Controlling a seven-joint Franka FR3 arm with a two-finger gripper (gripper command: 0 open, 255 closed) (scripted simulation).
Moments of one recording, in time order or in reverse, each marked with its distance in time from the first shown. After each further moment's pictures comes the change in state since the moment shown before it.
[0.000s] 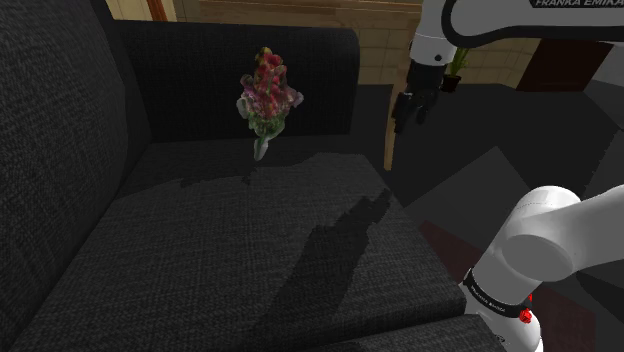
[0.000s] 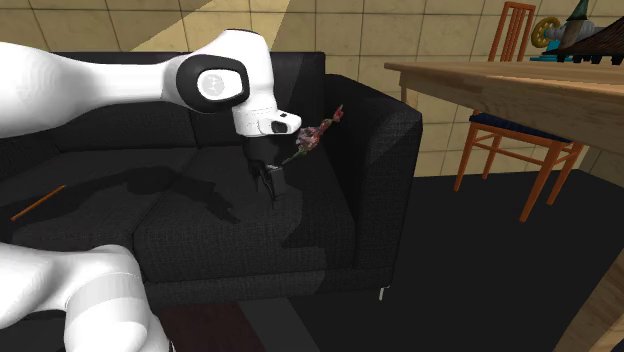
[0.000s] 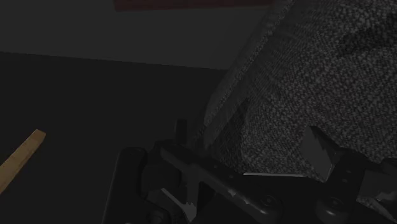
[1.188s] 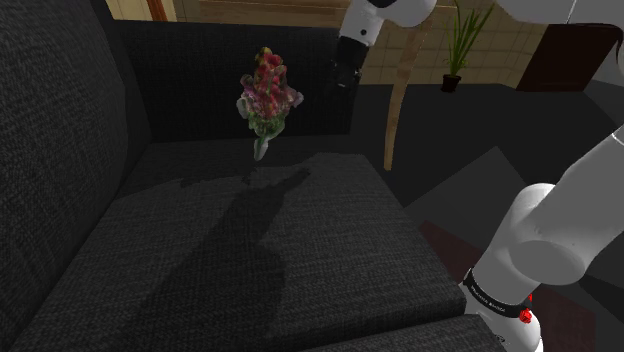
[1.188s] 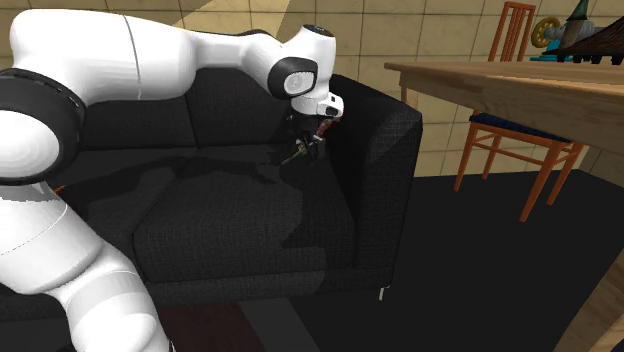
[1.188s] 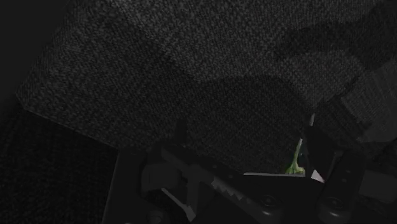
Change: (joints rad) arm 0.144 0.507 -0.094 0.439 0.376 0.132 -0.168
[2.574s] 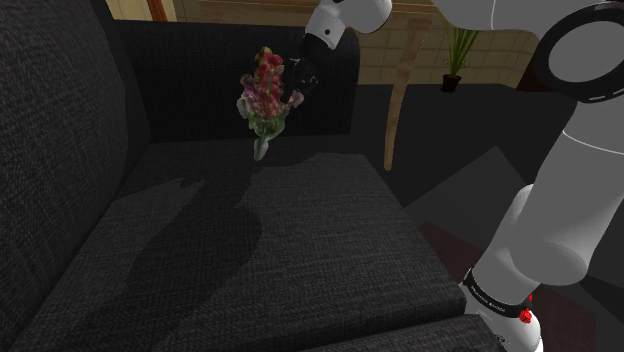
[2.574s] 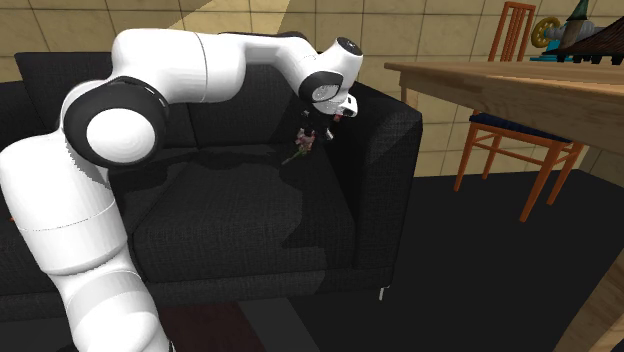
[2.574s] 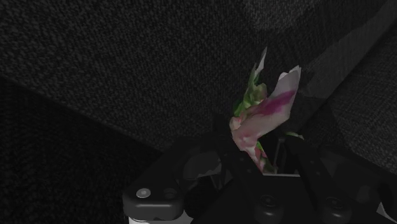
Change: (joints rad) arm 0.024 0.282 -0.019 0.273 0.270 0.003 -0.146
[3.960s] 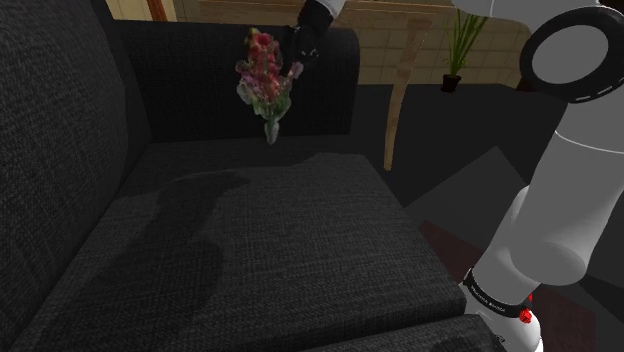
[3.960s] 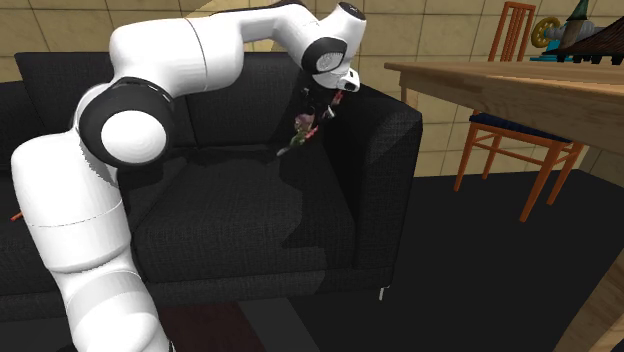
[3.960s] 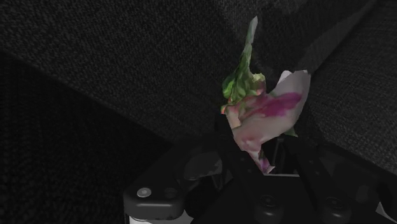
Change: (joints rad) arm -0.011 0.045 -0.007 0.224 -0.006 -0.160 0.085
